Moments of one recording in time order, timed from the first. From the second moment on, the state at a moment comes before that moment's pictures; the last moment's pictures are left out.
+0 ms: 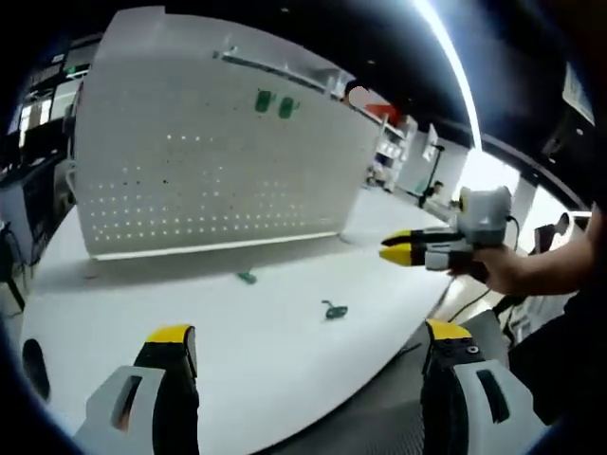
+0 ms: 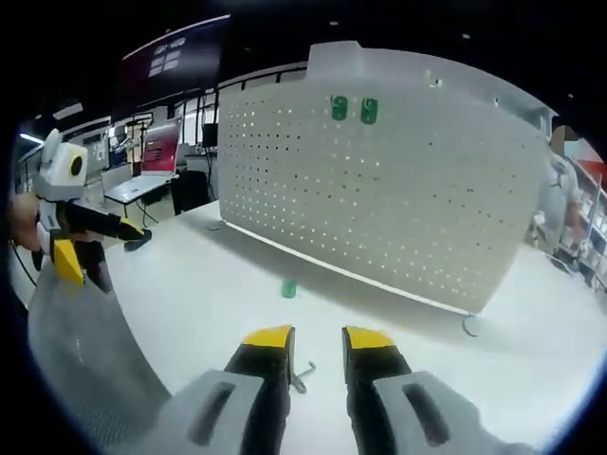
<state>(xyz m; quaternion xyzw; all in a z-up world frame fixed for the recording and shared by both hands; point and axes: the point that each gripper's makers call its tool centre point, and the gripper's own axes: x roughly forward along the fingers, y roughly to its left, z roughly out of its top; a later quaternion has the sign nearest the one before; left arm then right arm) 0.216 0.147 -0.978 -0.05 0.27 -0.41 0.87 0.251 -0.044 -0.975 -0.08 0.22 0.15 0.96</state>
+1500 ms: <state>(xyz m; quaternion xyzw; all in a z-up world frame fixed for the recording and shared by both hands) 0.233 -0.033 -1.102 -0.08 0.37 -0.42 0.83 0.241 -0.136 -0.973 -0.05 0.22 0.10 0.97</state>
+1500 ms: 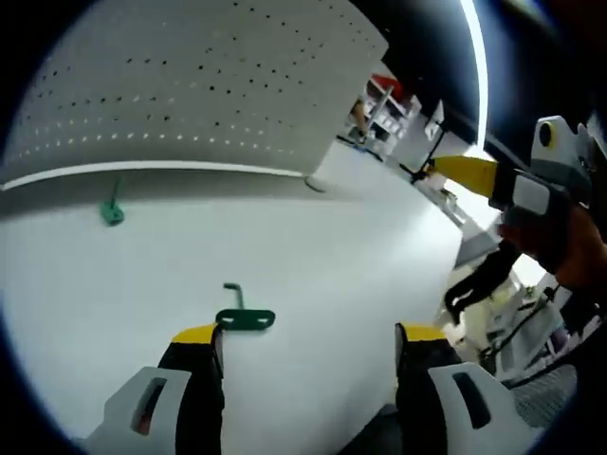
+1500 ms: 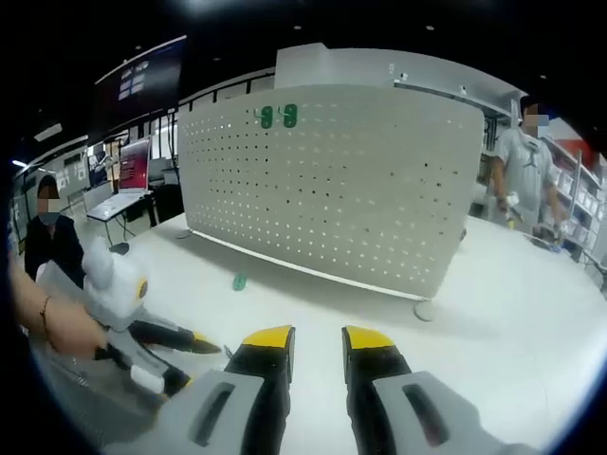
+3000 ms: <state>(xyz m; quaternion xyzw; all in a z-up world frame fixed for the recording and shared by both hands) 0.279 -0.011 -1.126 0.04 0.37 -0.36 0.85 0.230 -0.149 -0.988 -0.05 0.23 0.10 0.97</state>
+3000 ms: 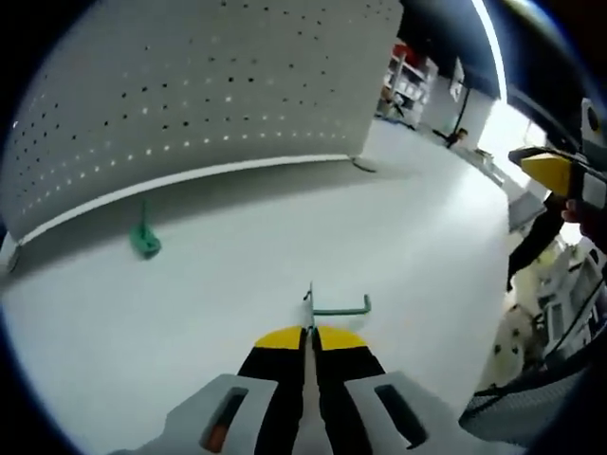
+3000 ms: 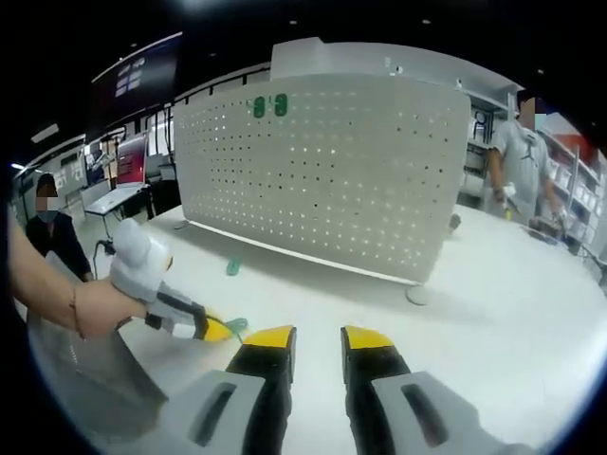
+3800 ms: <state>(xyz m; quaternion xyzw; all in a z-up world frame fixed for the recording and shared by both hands) 0.303 0.040 -1.062 0.03 0.34 -0.34 0.87 0.256 -0.106 -0.971 -0.03 0.21 0.14 0.97</state>
